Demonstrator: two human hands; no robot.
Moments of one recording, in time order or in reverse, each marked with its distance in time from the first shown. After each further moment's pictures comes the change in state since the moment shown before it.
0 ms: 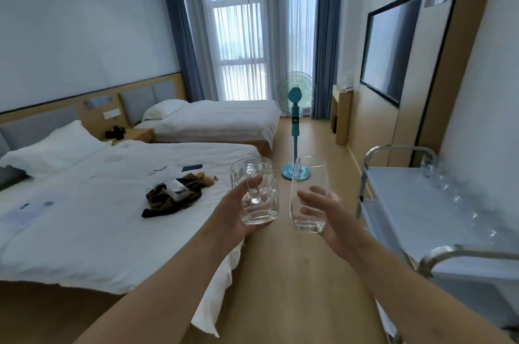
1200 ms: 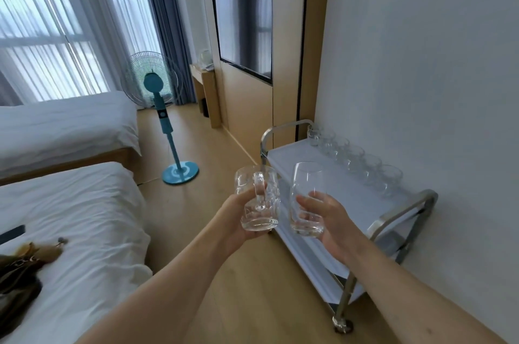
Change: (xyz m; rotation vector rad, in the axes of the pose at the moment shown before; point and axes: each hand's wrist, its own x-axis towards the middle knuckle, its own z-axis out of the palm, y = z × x) left_hand 0.347 -0.020 0.013 0.330 -0.457 -0.363; right_hand 0.159 0.007 -0.118 0.056 0.608 -0.073
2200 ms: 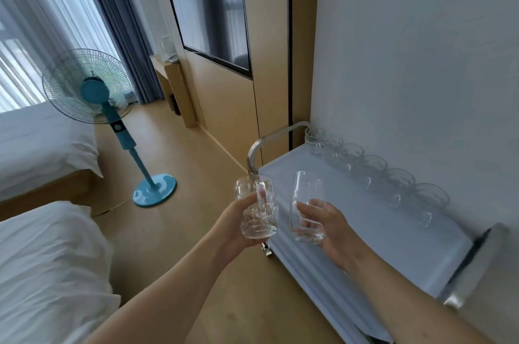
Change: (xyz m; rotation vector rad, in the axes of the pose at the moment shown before) left_hand 0.317 0.076 -0.081 0.046 -0.046 -0.211; right_hand 0.297 -0.009 -0.032 0.076 0.178 0.108
